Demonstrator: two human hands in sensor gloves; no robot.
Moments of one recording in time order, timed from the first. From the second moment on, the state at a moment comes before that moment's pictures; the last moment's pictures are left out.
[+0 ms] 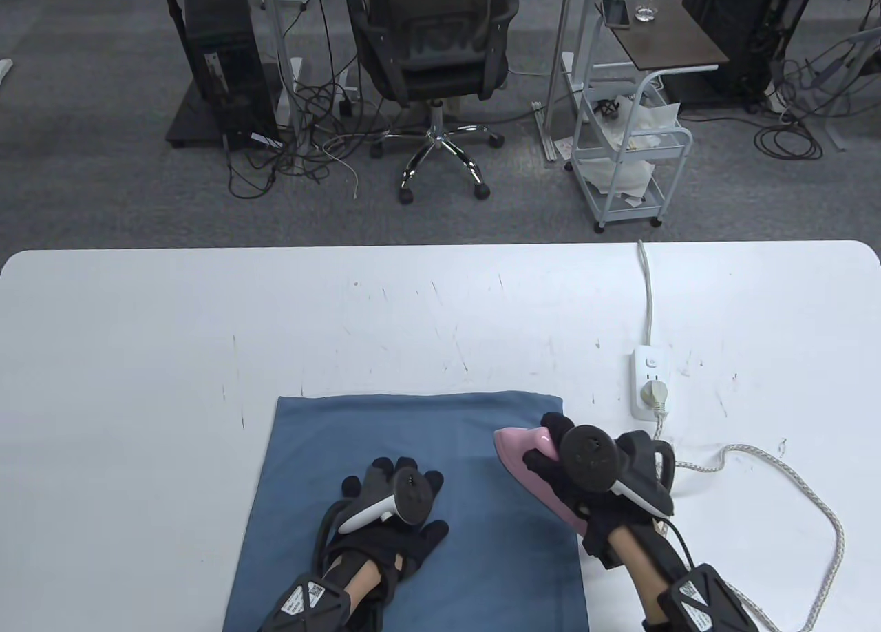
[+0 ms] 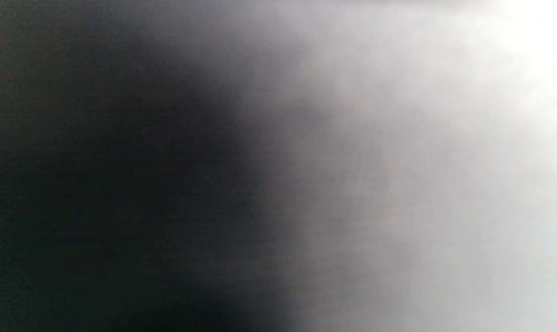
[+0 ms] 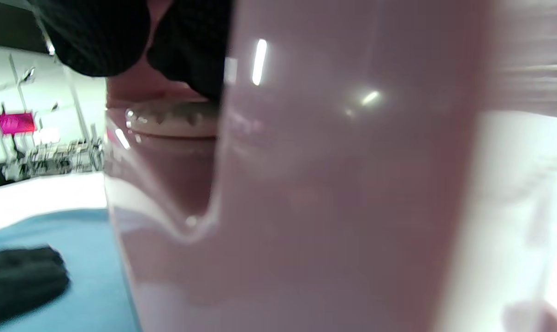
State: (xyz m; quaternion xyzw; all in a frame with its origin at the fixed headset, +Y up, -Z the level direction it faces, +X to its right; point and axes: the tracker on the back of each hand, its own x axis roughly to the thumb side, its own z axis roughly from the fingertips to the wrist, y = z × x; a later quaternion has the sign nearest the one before) left_hand -0.115 -0.815 -0.292 -0.36 -0.14 0.08 0.92; right_hand 0.140 -0.688 -0.323 0.13 -0.04 0.99 0.08
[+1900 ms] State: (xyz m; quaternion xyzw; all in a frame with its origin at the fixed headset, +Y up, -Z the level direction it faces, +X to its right) left_hand -0.115 -0.815 -0.286 -0.37 -0.14 0.08 0.92; right_hand 0.029 -0.728 -0.383 0.21 -0.04 0.98 -0.03
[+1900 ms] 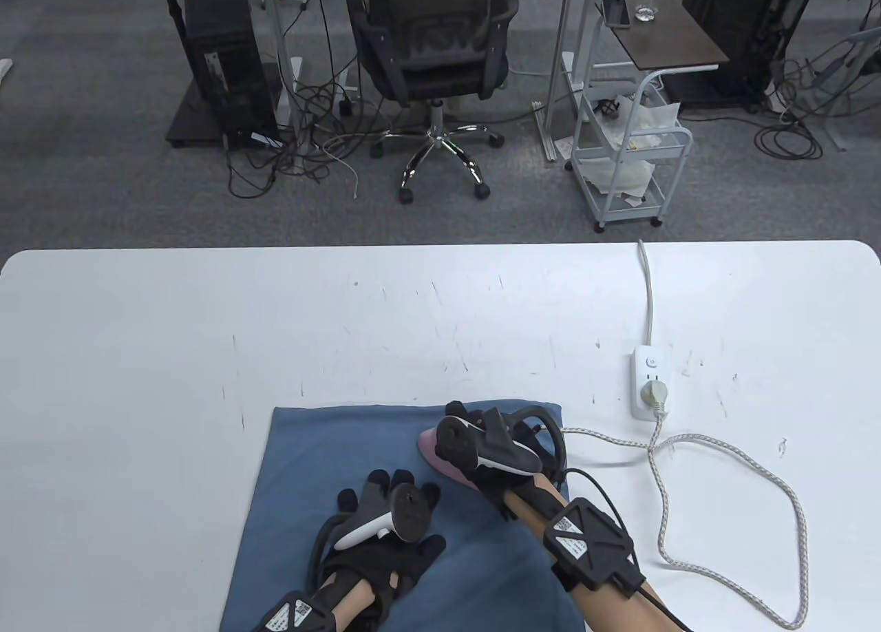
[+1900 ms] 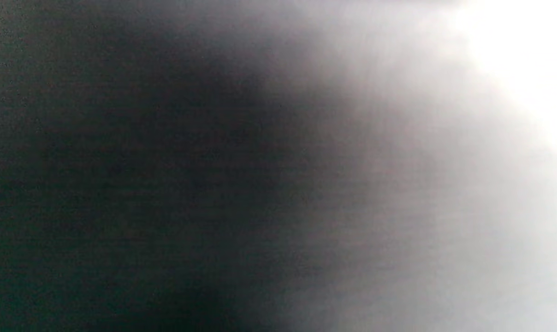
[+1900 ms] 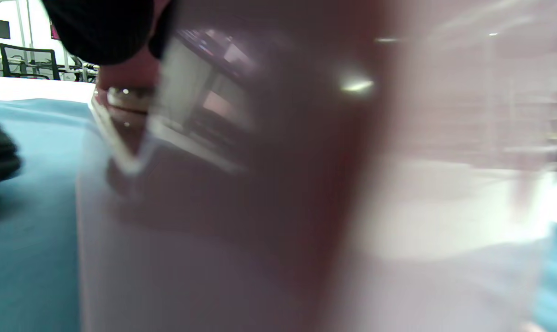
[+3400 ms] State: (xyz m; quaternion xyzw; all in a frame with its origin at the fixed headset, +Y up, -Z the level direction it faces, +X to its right) left_hand -0.114 -0.815 -0.285 -0.37 -0.14 0.08 0.92; right_hand -0.074 -0.729 -0.450 0.25 -0.05 0.97 -0.01
